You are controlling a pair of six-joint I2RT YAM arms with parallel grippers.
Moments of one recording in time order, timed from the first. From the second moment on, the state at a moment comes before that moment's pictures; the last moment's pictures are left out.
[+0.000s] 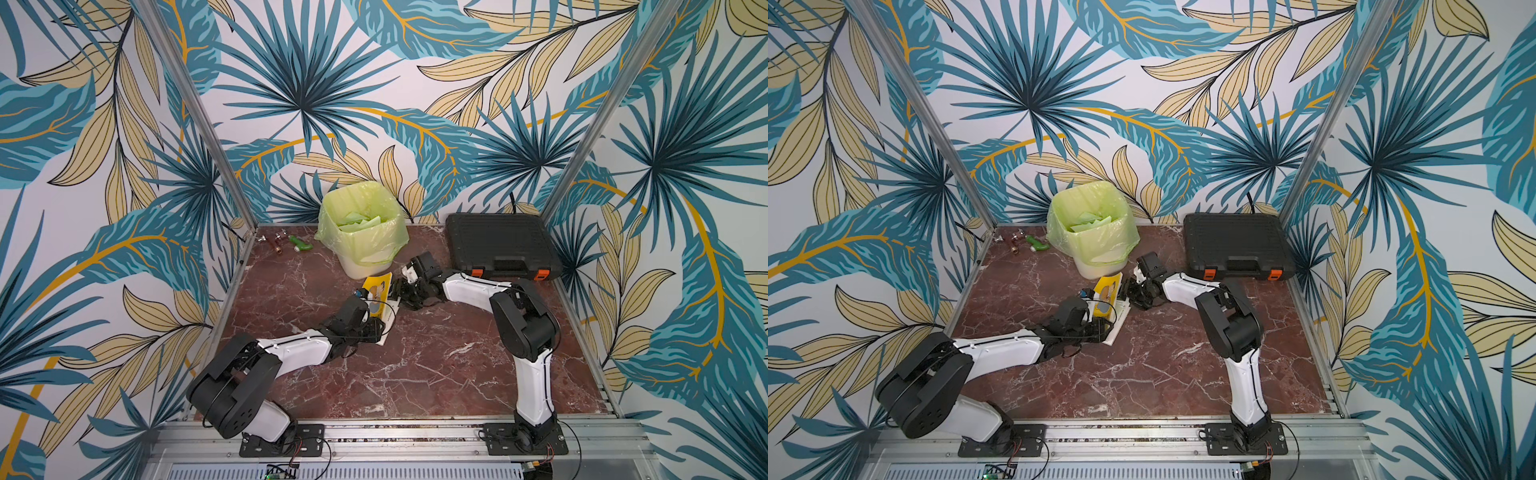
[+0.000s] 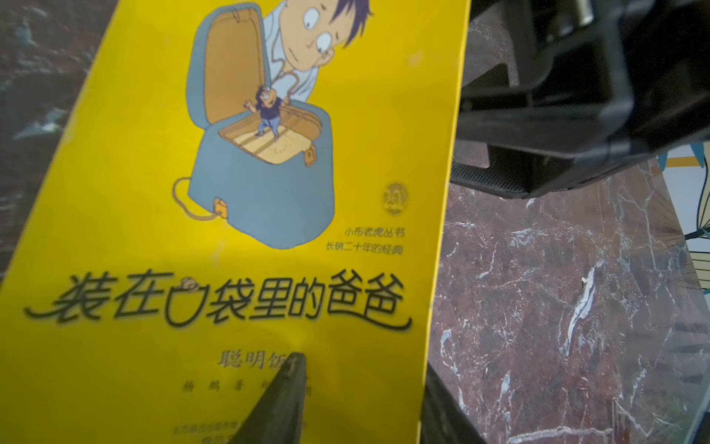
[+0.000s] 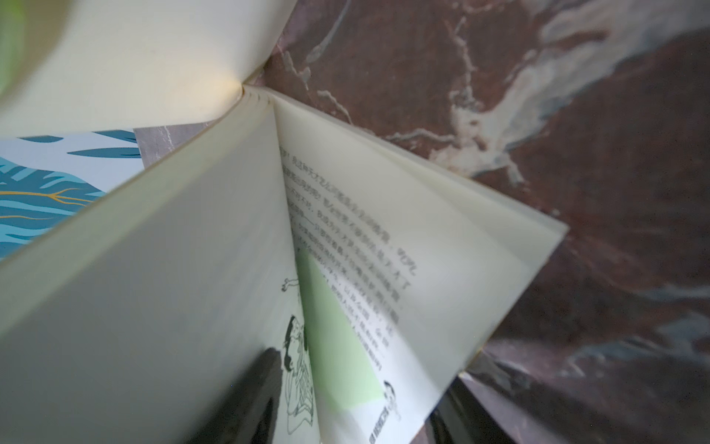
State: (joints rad) left arm -0.60 1.49 0.60 0.13 0.12 -0.58; right arm 0.52 2.09 1.39 -0.25 -0.48 0.84
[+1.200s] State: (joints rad) left arm -0.75 1.53 0.84 -0.27 -0.32 -0.46; right arm 0.53 2.09 1.39 -0.22 -0.49 0.84
